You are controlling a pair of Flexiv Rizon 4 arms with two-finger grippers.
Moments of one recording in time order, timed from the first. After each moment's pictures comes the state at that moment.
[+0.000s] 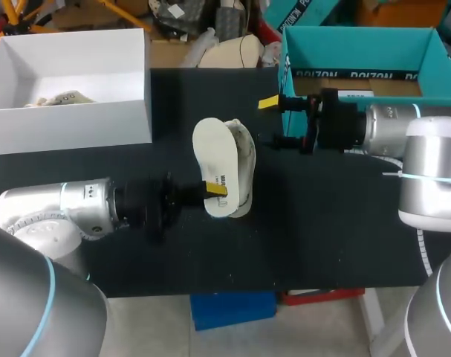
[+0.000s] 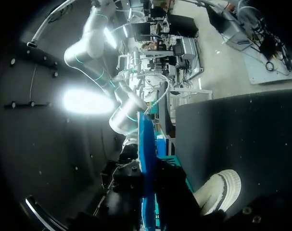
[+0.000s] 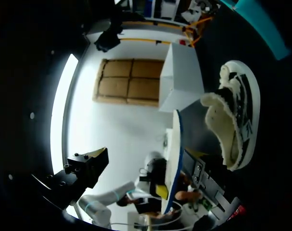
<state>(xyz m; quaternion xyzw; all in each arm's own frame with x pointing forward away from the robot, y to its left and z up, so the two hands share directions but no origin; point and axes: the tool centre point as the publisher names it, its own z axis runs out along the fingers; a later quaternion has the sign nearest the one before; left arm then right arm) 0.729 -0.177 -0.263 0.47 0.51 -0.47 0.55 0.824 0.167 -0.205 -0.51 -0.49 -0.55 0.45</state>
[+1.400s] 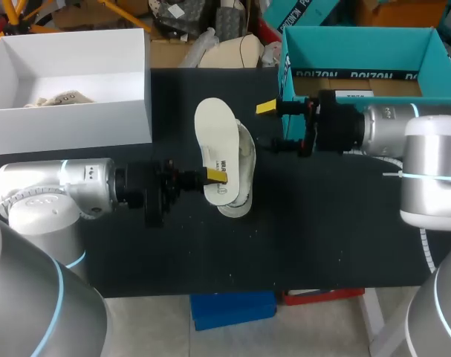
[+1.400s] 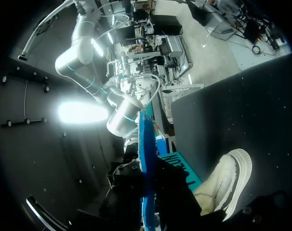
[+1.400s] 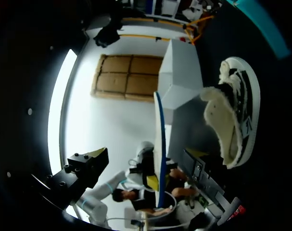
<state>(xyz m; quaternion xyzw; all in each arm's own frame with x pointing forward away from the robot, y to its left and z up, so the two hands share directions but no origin) 0.743 -0.177 -0.248 0.52 0.48 -0.43 0.56 0.813 0.172 -0.212 -0.51 -0.51 -0.53 0.45</state>
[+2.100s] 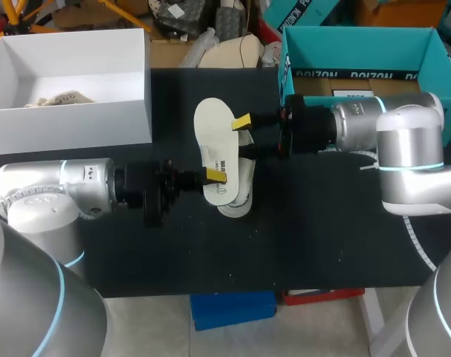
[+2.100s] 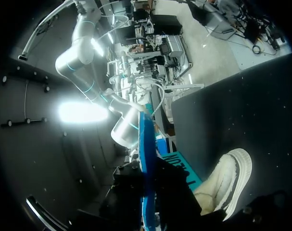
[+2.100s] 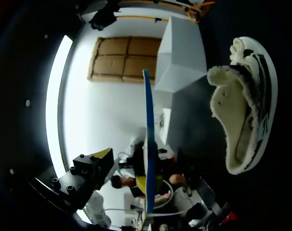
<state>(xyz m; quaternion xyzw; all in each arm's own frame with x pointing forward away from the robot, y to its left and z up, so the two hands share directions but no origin) 0.743 -0.176 -0.248 0.52 0.48 -0.43 0.56 0.807 0.214 -0.235 -0.46 -0.56 -0.49 0.49</state>
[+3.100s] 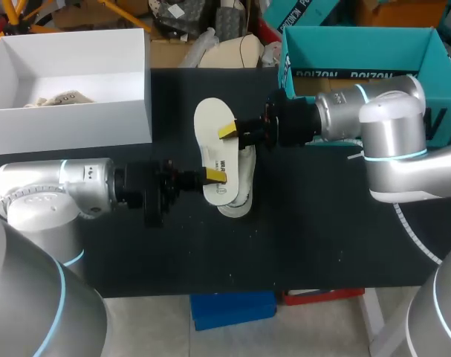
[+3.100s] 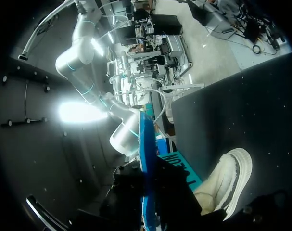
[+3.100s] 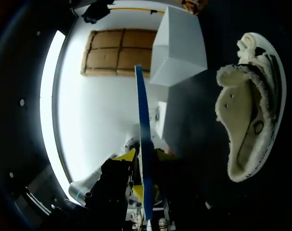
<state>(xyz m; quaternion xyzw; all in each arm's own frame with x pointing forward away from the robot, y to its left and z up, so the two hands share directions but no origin) 0.743 -0.176 -0.248 0.52 0.48 -0.43 0.56 0.814 0.238 -0.241 -0.46 -0.58 -0.45 0.50</state>
